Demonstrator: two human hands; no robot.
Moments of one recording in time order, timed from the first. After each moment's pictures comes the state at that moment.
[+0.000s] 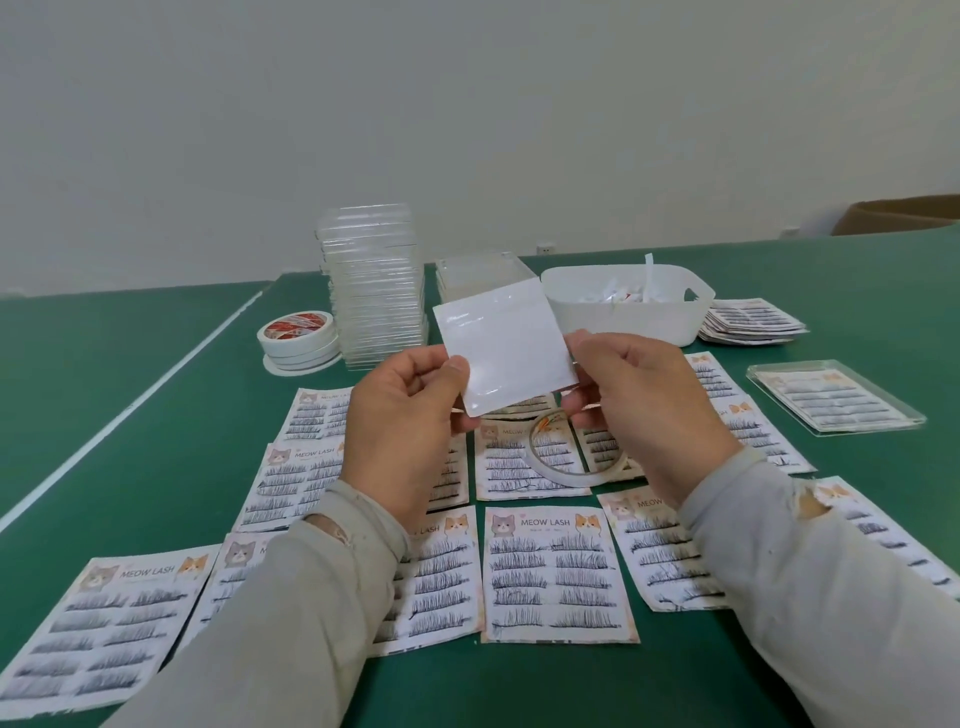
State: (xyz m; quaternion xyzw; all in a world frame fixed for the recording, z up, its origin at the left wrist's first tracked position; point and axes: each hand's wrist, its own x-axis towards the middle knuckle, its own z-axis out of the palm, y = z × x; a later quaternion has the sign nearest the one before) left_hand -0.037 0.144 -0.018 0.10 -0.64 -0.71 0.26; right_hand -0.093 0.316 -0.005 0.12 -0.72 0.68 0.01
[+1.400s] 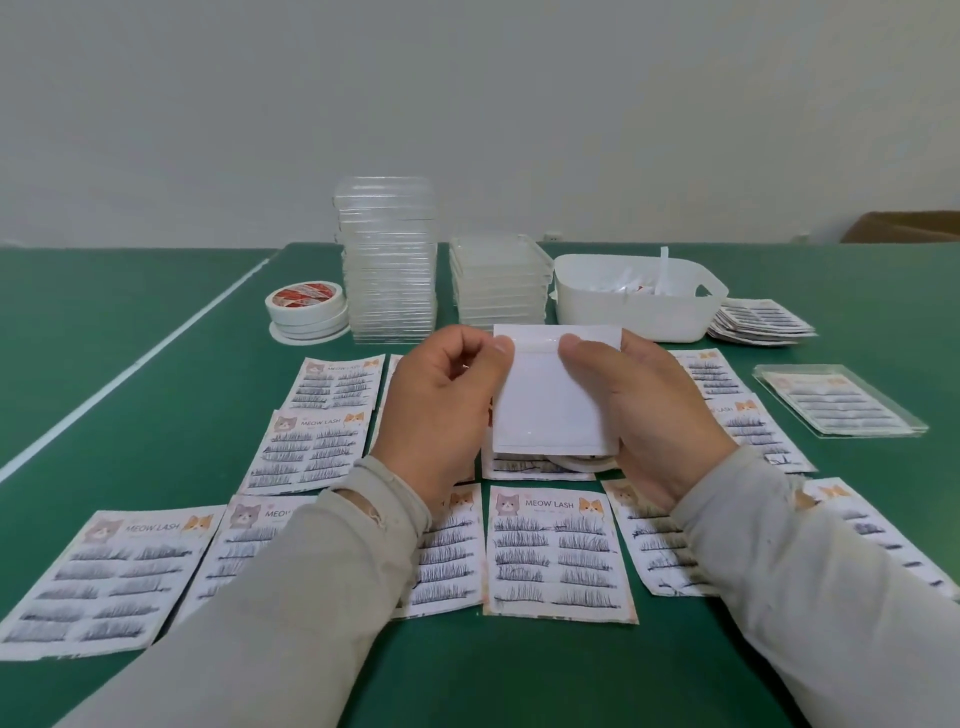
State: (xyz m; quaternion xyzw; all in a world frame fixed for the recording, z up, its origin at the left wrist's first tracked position) left_hand -0.030 0.158 -0.017 0.04 -0.69 -0.68 0.26; right_hand -0.091 0.312 -0.018 0.16 -0.60 0.77 -0.11
